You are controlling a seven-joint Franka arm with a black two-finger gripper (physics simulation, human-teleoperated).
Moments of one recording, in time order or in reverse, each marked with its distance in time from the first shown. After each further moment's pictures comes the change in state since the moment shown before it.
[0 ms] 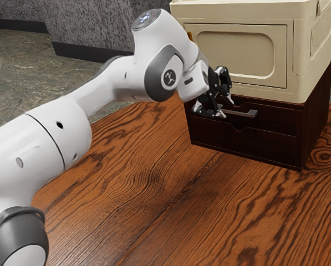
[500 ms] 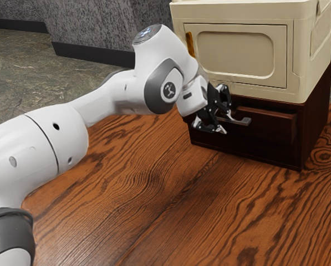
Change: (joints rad) arm -0.031 -0.073 0.013 -0.177 -0.052 0.038 0.040
